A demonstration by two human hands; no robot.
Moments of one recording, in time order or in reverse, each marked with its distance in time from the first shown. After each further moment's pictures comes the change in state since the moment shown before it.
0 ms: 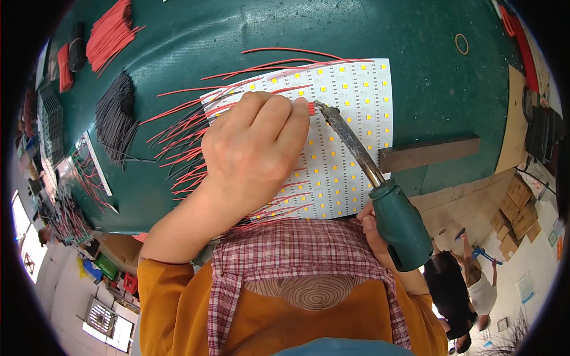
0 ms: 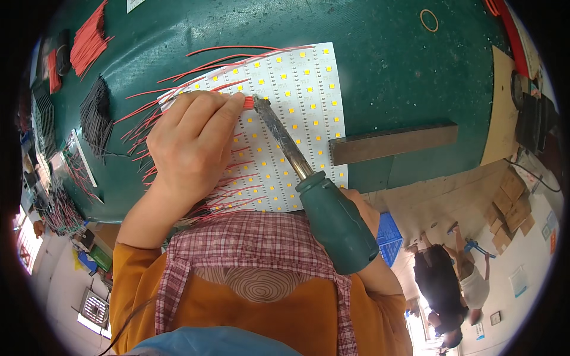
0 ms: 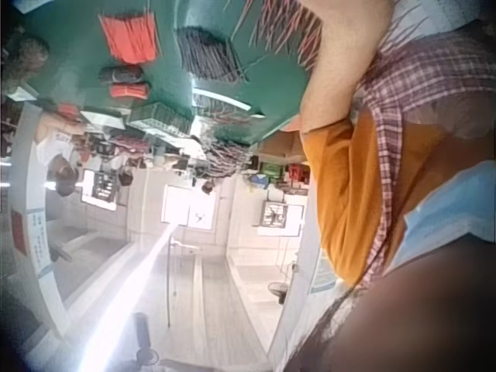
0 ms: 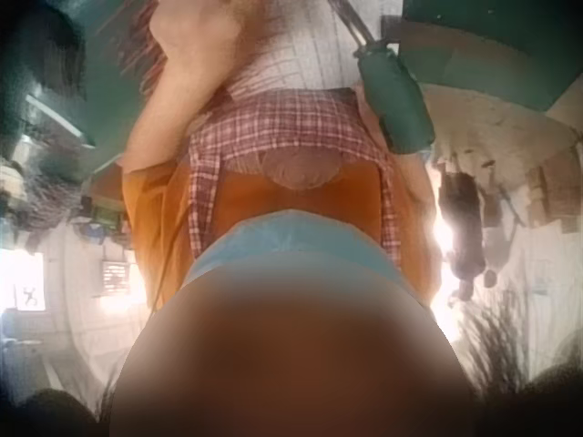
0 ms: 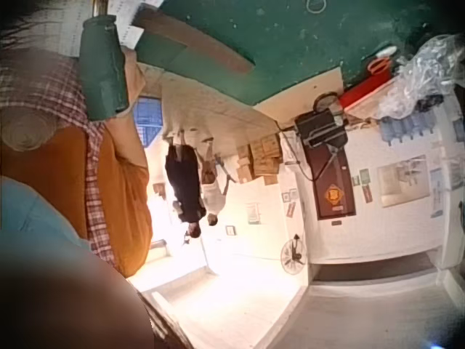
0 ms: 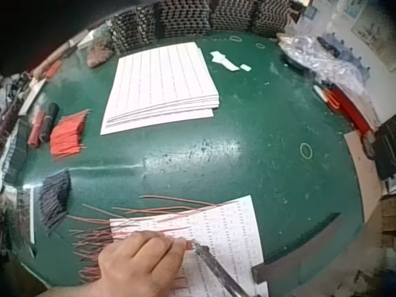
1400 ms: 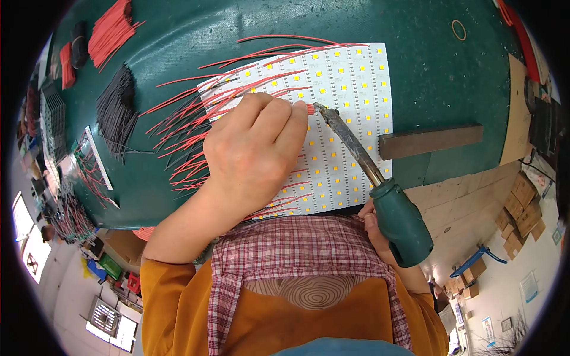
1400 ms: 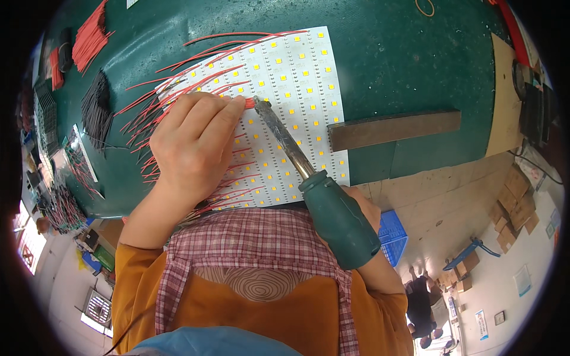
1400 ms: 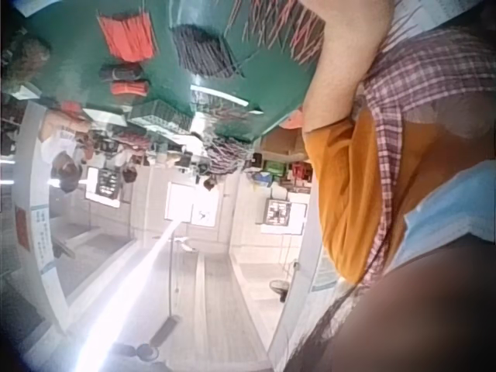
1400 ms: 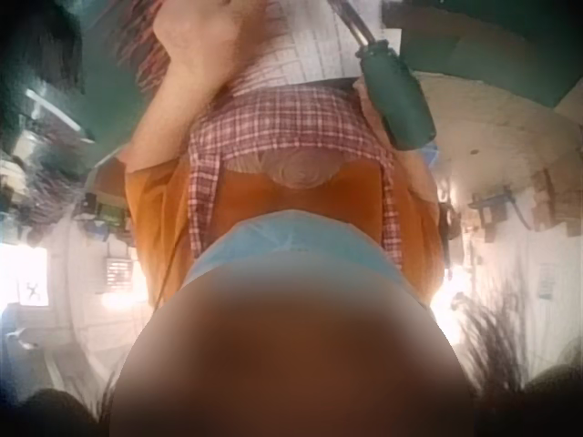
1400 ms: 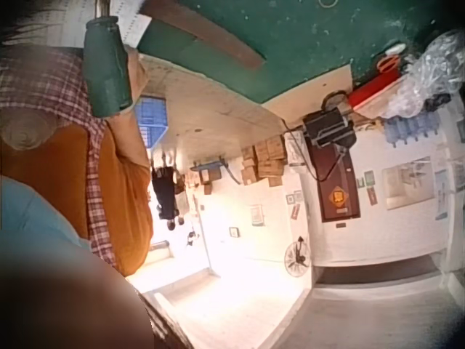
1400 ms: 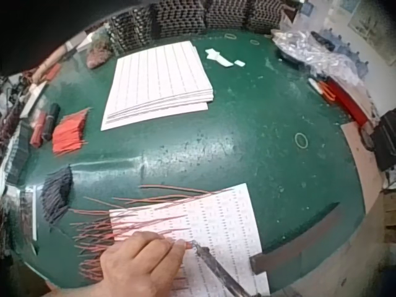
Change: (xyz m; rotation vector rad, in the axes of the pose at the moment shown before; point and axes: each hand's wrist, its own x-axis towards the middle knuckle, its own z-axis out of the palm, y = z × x) left_hand -0.007 0.010 0.000 -0.033 -0.040 -0.018; right_hand -0.012 0.025 0.012 0.020 0.009 -0.011
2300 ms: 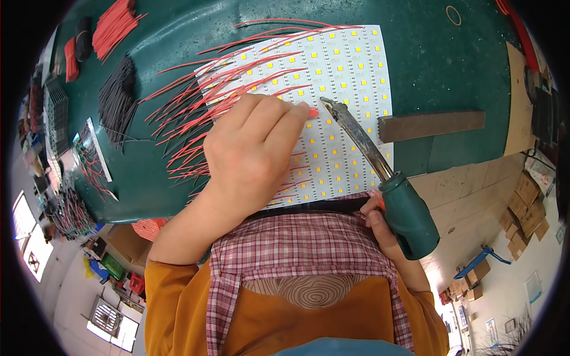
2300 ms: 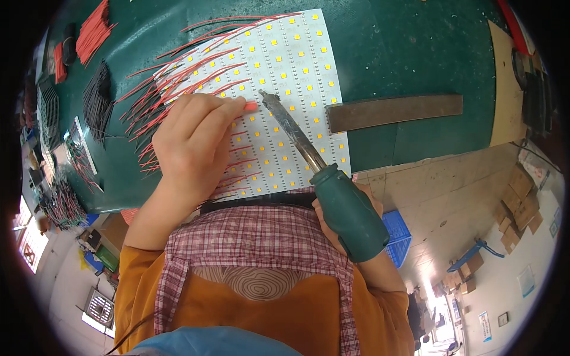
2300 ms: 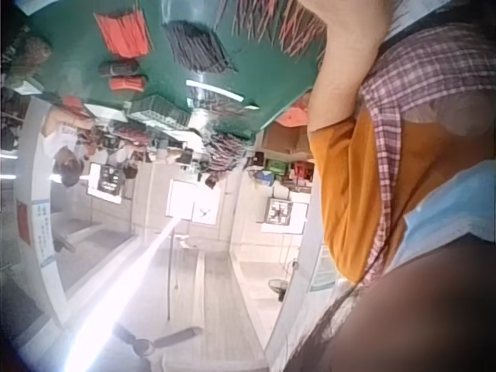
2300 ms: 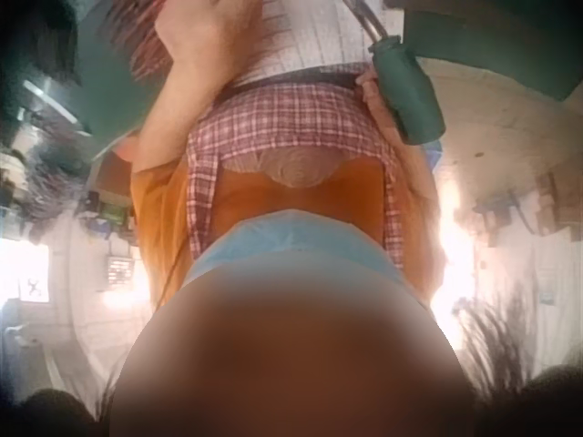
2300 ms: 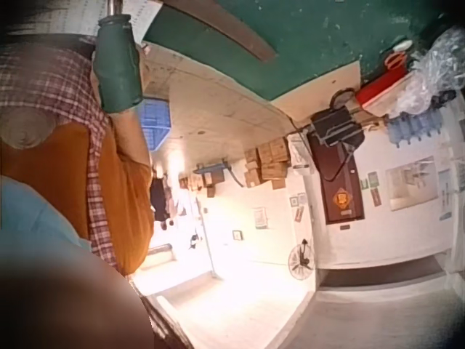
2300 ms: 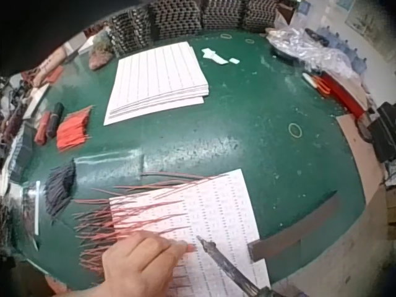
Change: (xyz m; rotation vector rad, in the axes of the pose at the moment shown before) left_hand -0.013 0.001 0.007 -0.096 0.070 0.033; right_hand 0.000 0.001 0.006 0.046 0.111 -0.014
